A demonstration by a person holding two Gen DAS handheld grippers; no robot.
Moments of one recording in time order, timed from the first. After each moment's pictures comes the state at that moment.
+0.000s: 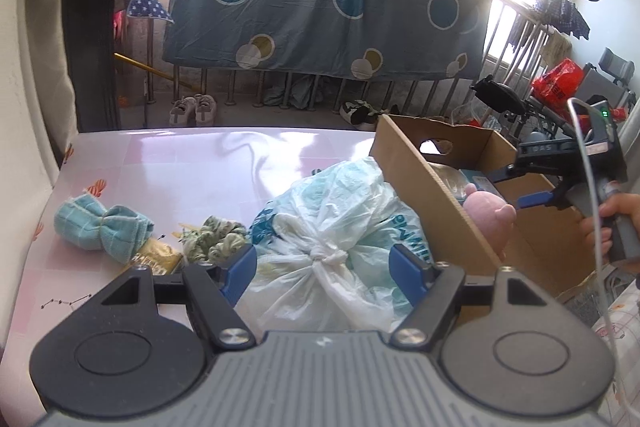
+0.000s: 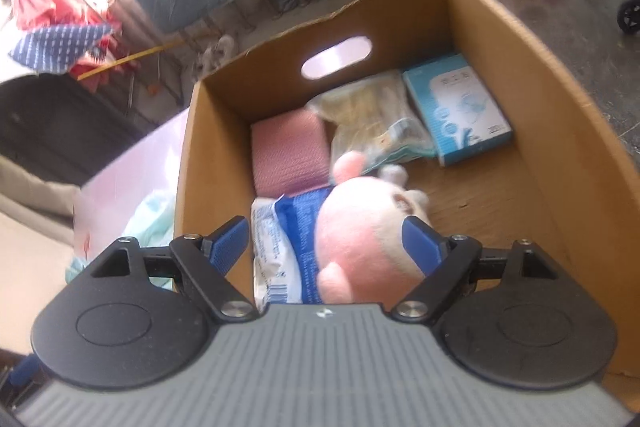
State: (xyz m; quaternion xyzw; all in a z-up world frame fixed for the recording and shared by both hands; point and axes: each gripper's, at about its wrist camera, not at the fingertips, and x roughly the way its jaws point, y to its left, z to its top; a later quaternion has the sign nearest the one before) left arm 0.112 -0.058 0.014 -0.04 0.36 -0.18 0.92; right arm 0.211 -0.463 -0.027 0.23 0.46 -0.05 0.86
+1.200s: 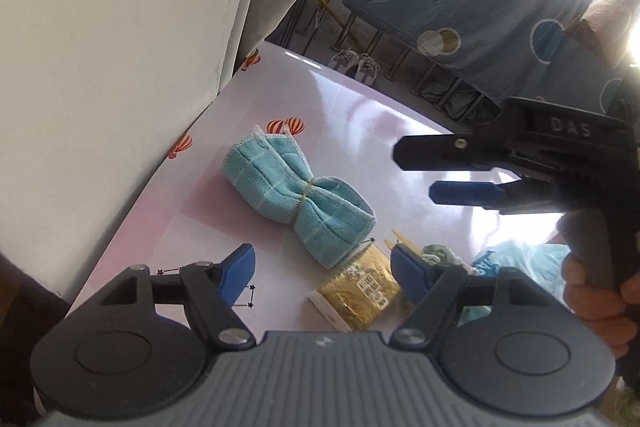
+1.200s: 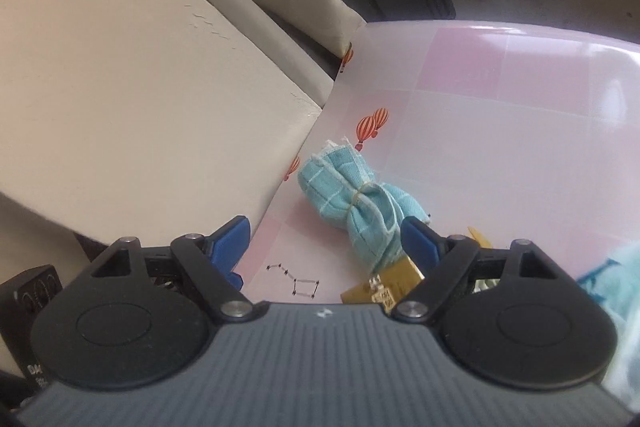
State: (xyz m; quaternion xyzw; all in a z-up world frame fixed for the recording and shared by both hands) left arm 0.219 0.124 -0.064 -0.21 0.44 0.02 0.87; right arm 0.362 -0.040 -0.047 0.12 0.54 0.36 0.75
